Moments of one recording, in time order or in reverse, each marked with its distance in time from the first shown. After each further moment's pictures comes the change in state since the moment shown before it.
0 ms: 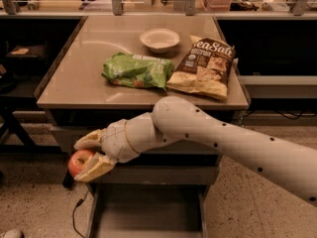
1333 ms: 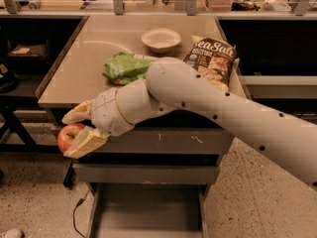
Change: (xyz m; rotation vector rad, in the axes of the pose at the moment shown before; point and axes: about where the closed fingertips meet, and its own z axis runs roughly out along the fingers) arm -0.071 -0.033 -0.030 0.012 0.035 -0.107
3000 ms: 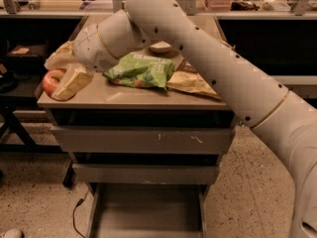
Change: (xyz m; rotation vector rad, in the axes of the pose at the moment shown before) arm -0.052 -0.120 -0.016 -0.055 -0.012 -0.148
